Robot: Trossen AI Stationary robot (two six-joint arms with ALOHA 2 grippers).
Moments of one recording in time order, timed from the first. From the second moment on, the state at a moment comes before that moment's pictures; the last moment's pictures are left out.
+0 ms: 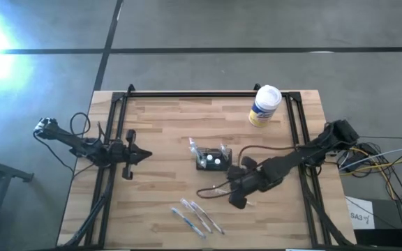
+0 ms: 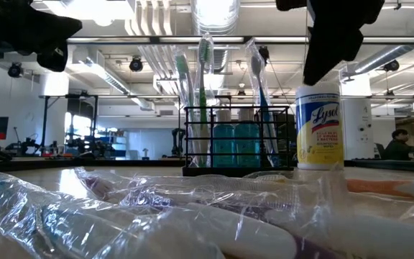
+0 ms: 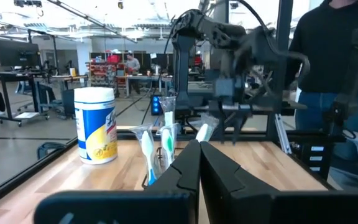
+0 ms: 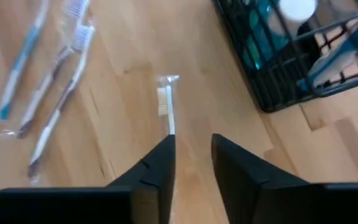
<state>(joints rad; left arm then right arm) -0.42 0.26 0.06 0.31 -0.43 0.03 0.44 1.64 1.24 -0.78 0.26 0.84</state>
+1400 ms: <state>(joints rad) -0.42 0.26 0.07 0.34 -0.44 -0.09 0.48 2.04 1.37 -0.88 0.11 0.84</state>
